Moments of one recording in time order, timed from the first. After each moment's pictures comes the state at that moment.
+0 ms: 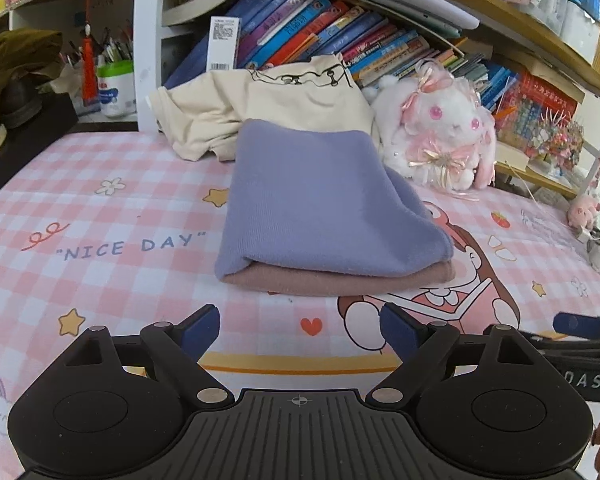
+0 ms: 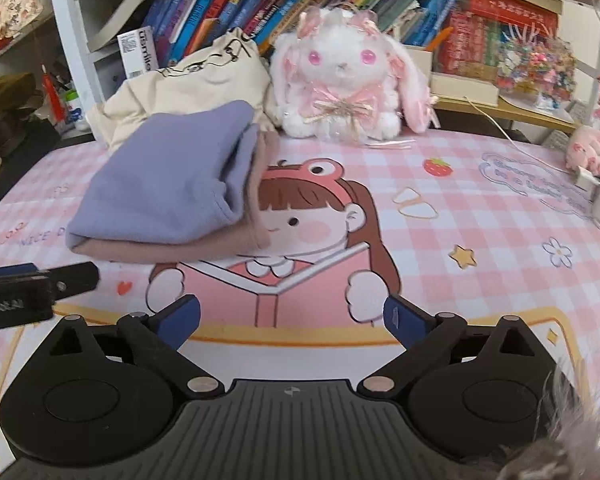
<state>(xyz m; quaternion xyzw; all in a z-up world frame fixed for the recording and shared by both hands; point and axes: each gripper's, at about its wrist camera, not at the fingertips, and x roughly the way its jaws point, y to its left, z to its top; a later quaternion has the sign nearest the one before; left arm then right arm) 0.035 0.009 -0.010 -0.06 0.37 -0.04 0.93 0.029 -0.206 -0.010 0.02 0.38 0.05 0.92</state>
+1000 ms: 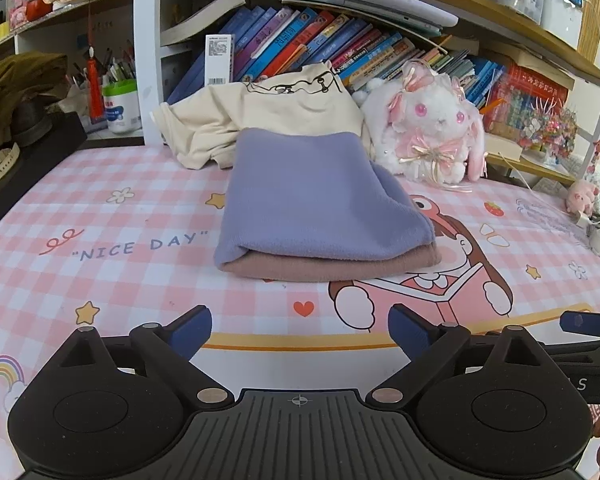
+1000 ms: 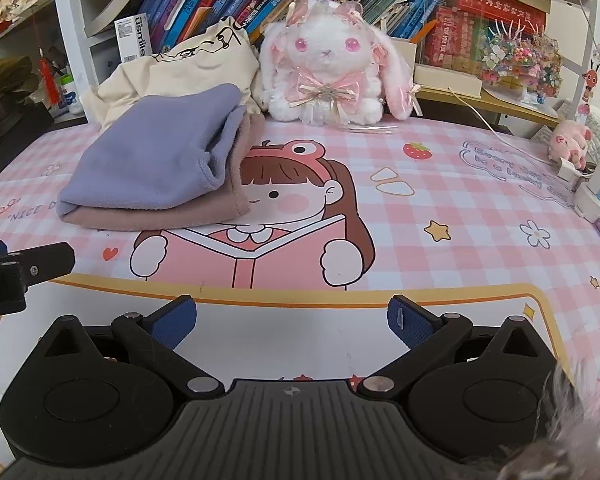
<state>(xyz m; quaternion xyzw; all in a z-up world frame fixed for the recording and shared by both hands) 0.009 -0.003 -0.004 -0.03 0.35 -0.04 0.93 0.009 -0.214 -0.016 0.00 0.39 0.04 0.92</state>
